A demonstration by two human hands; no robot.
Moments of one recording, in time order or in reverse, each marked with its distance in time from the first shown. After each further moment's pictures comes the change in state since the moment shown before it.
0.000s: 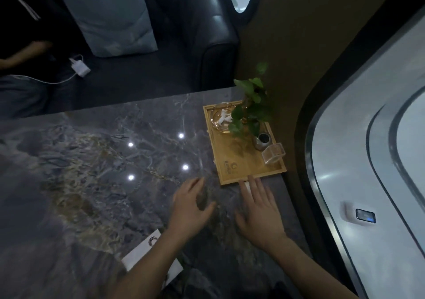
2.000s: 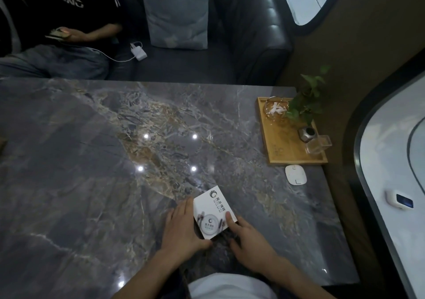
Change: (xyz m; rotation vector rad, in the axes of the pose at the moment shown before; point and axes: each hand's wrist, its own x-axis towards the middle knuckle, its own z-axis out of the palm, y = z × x) left_hand -0.173 -0.139 -0.050 -0.054 0.039 -0.092; right_hand -0.100 -0.148 0.086 0.209 -0.366 -0.167
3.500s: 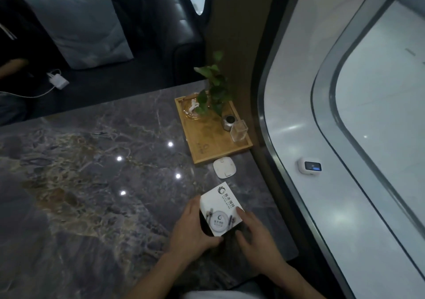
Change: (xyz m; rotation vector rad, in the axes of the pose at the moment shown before) left_hand 0.030 0.173 0.105 -0.092 -0.173 0.187; right_hand -0.095 0.143 -0.059 0.521 0.458 0.203
